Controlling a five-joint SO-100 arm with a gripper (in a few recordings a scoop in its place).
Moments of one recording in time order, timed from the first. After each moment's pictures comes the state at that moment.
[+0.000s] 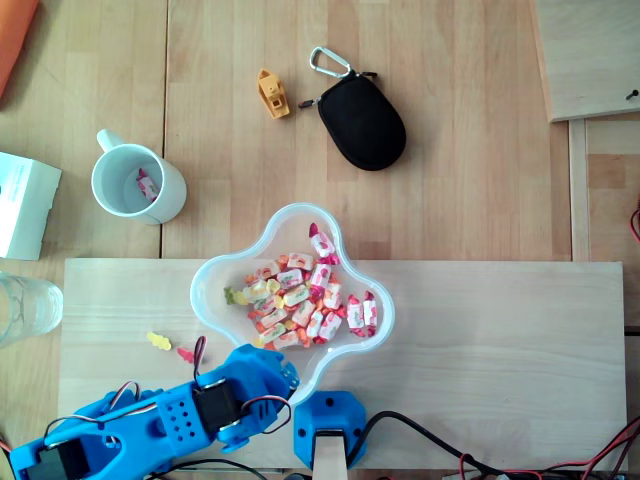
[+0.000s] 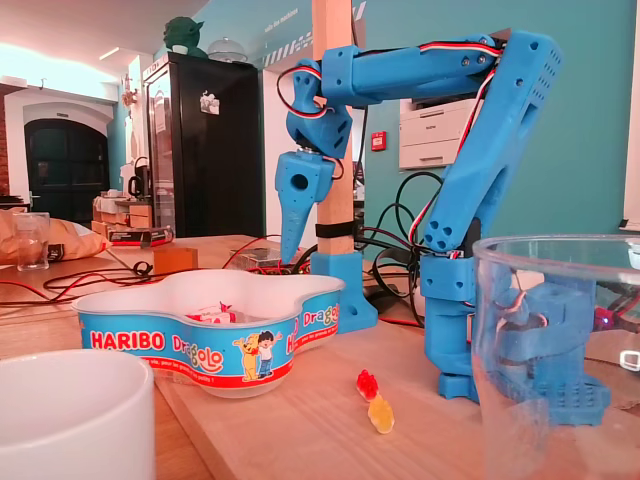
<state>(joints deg) 69.3 111.6 106.9 75.4 57.7</state>
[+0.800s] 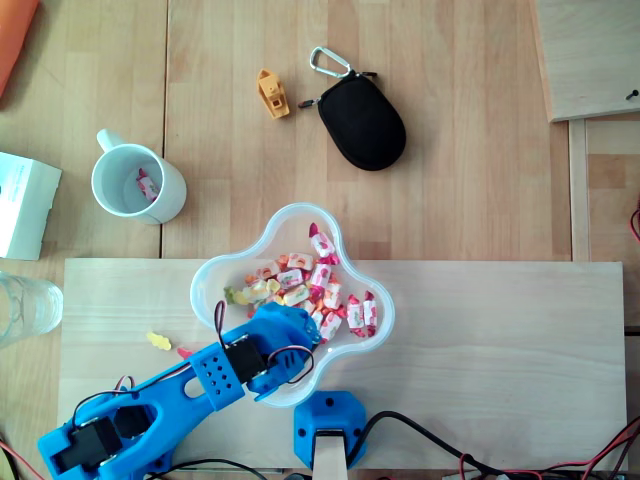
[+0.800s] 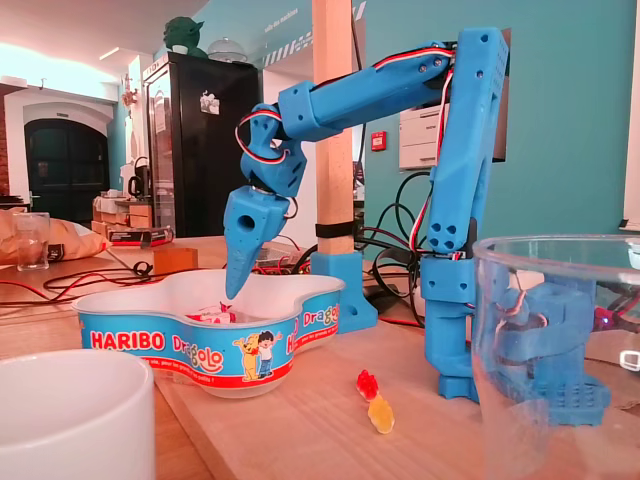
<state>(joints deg) 61.4 96.2 106.8 55.2 65.8</state>
